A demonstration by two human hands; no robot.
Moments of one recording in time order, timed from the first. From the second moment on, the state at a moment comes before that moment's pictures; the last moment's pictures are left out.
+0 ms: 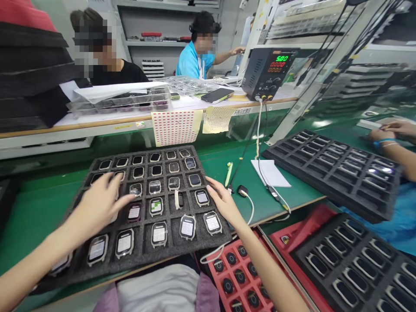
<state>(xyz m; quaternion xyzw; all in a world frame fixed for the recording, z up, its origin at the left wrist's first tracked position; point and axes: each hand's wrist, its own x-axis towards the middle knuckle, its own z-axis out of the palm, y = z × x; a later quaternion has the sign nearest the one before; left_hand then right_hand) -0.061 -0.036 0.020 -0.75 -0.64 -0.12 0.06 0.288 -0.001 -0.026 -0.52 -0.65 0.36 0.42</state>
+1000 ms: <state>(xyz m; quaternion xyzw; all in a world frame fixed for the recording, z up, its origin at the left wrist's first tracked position) -0.144 -0.090 -0.002 -0.68 -0.73 -0.10 0.01 0.265 0.008 -0.002 -0.51 -0.82 0.06 0.23</state>
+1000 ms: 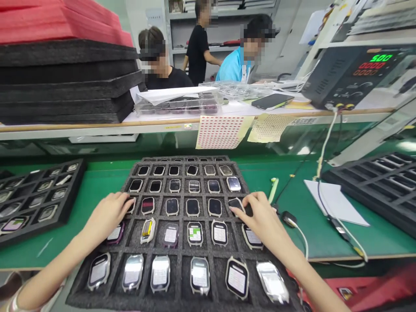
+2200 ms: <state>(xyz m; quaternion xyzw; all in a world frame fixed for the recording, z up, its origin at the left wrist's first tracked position) -0.060 -0.020 0.009 -0.57 -0.52 -0.47 -0.42 0.154 0.042 0.032 -0.24 -0.55 0.76 0.24</state>
